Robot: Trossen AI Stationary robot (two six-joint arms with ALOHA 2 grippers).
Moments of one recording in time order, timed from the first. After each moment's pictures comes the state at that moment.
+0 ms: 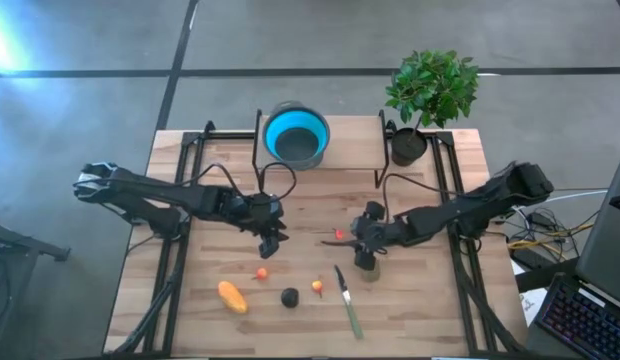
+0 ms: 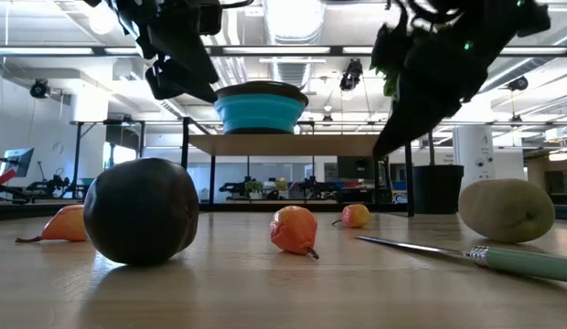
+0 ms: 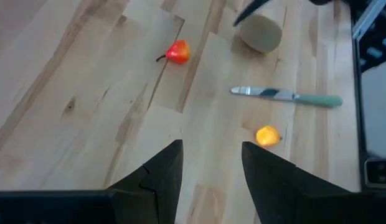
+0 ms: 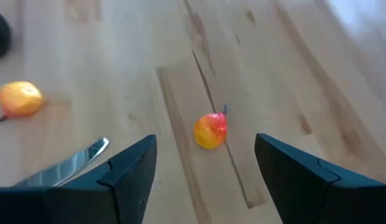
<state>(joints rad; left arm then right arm) -0.12 1.27 0.93 -0.41 -0.03 -0.49 0.27 1.48 0.78 -0.22 0.36 0.44</state>
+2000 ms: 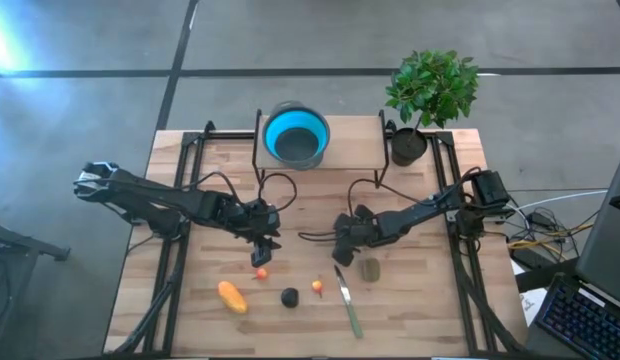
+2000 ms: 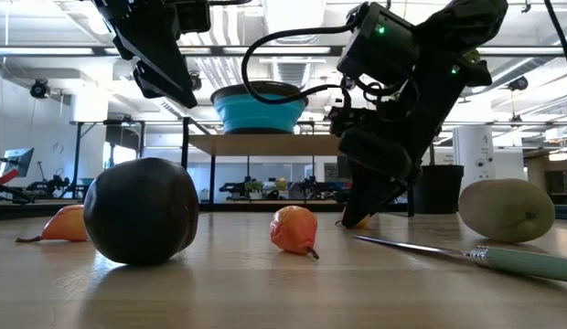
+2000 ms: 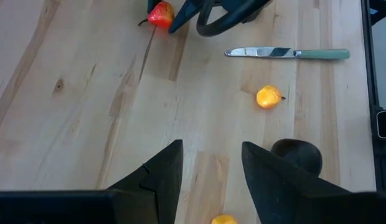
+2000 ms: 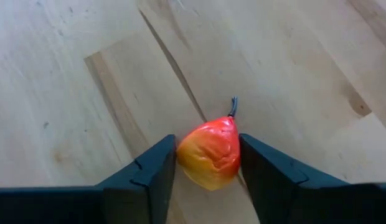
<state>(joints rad) -0.19 1.27 0.93 -0.50 -0.03 -0.44 0.17 1.83 0.91 -0.18 0.33 0.63</state>
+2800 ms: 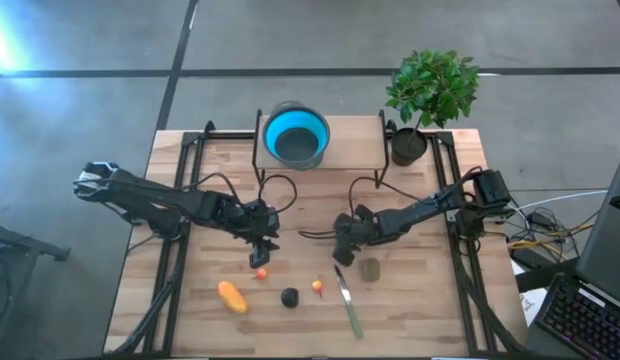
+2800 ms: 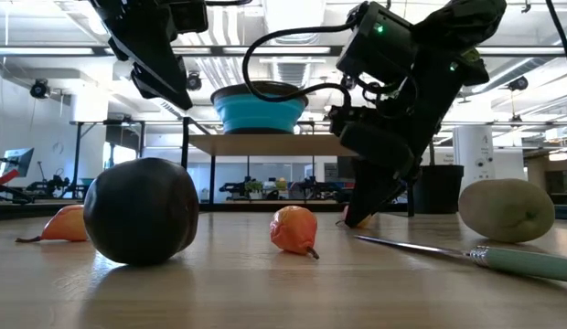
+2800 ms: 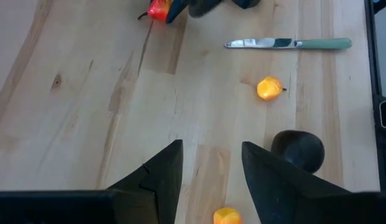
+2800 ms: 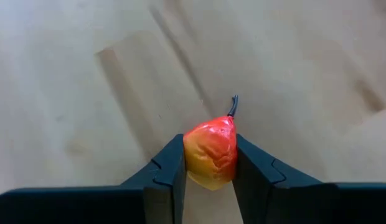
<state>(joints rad) -0.20 1.26 0.93 -0.52 -0.02 -0.42 0.17 1.80 0.91 -0.19 0.26 0.63</state>
